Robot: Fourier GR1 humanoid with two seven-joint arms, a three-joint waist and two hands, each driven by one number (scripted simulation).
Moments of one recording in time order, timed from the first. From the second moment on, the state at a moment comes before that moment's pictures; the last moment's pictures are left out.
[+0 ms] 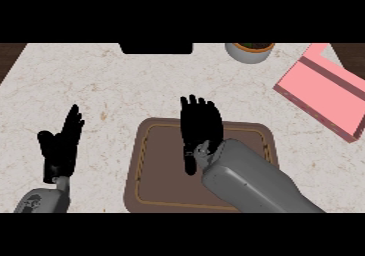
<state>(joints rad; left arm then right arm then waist) -0.11 0.26 -0.08 -1.30 0.14 0.30 0.02 -0.75 -0.09 0.68 -1.34 0.53 0.32 1.10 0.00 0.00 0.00</state>
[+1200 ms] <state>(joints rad) -0.12 0.23 -0.03 -1.28 0.10 0.26 0.01 -0.71 -0.01 0.55 -1.12 0.75 0.38 0.98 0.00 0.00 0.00</state>
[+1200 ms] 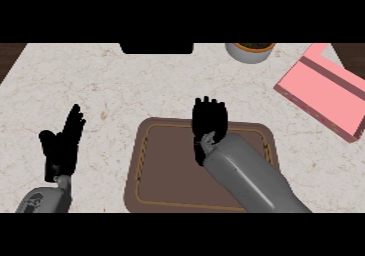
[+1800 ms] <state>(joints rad) -0.09 0.20 -0.02 -1.31 0.06 0.26 0.02 -0.68 -0.01 0.57 -1.04 0.78 0.33 0.95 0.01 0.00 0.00</state>
